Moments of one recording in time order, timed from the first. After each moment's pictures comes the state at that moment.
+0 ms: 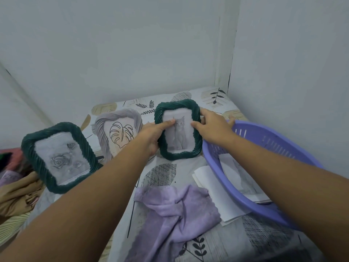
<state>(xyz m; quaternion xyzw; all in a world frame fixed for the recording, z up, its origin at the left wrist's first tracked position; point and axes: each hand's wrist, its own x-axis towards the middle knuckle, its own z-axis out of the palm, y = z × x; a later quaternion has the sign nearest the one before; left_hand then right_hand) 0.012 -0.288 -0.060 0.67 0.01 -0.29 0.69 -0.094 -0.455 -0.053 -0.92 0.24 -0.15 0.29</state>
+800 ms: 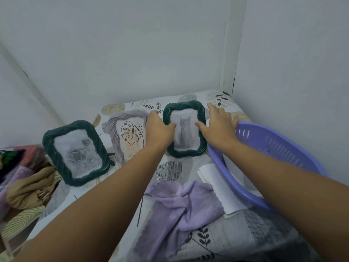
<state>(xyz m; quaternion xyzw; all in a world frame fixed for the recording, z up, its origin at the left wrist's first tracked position) -0.038 -0.274 -0.026 0.87 -0.10 0.01 0.49 -0.106 -0.436 -0.053 -0.92 0.25 -0.21 0.21</state>
